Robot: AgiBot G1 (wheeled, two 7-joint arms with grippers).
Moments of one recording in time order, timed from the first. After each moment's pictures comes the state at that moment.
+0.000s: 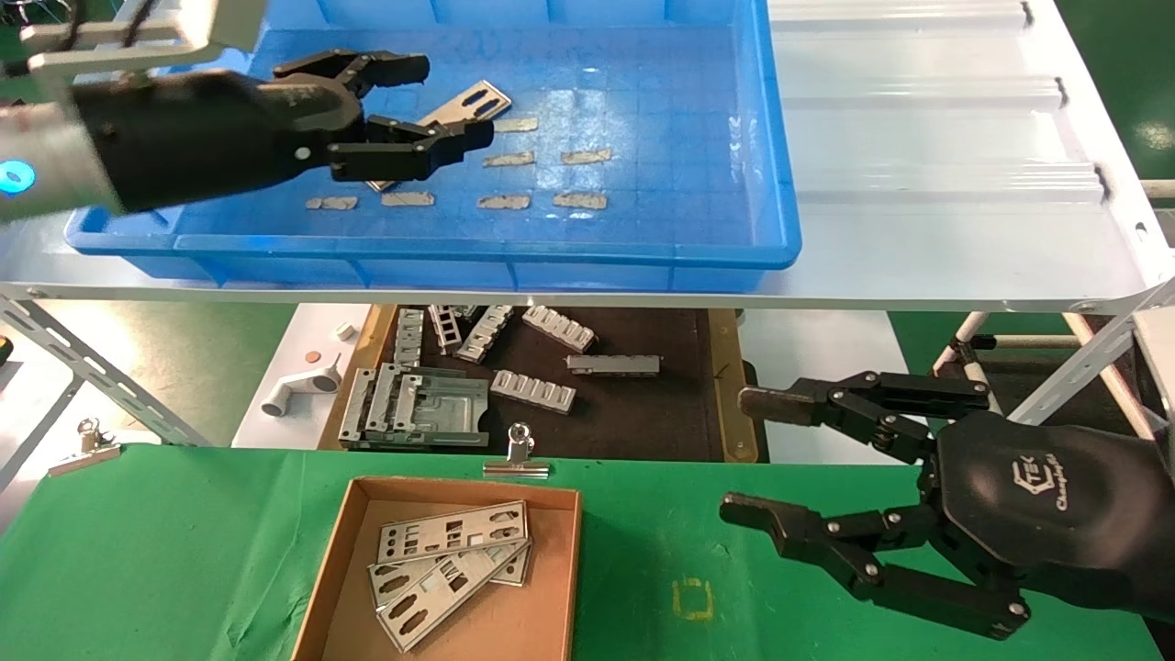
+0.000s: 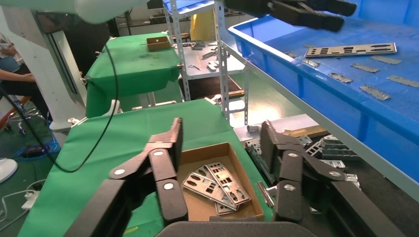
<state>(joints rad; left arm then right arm) -1.69 0.93 0.46 -0.60 1.15 1.24 -0.14 1.09 -0.54 -0.44 1.23 -0.61 -1.41 0.09</state>
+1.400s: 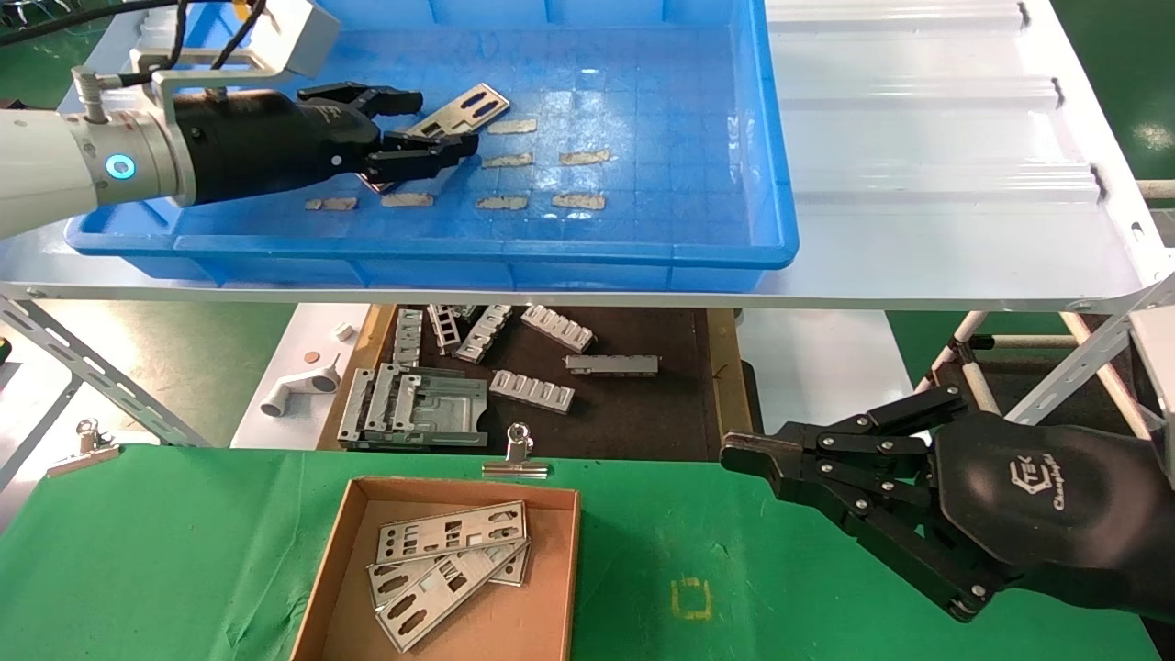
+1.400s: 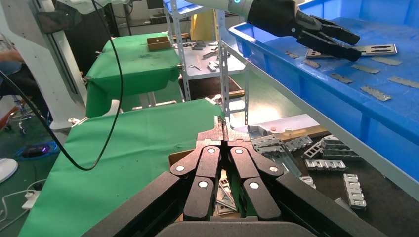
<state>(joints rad) -1.93 1.13 0.53 -0.02 1.30 1.11 0.13 1.09 -0.54 -0.44 1.23 -0.61 -1.41 0.09</state>
